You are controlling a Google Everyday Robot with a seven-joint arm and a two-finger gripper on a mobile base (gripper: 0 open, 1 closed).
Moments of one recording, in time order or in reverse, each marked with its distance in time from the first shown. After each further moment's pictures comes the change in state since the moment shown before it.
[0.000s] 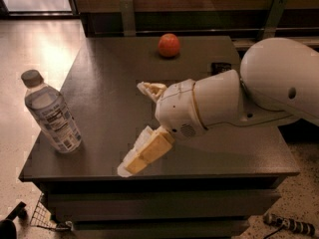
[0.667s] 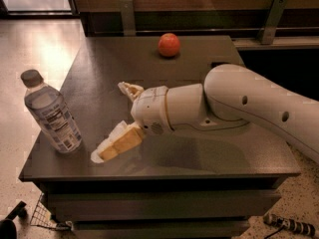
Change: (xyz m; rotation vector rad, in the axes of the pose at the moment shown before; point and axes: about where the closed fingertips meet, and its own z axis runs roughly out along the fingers) arm -0.007 -0.031 0.061 0.020 -0.184 0.053
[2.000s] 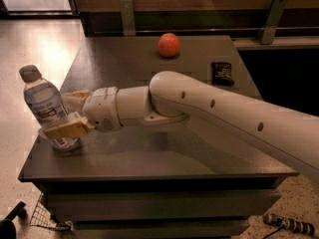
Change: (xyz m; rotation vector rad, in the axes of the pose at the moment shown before) arm -0.035 -0.001 0.107 -0.146 -0.202 0.006
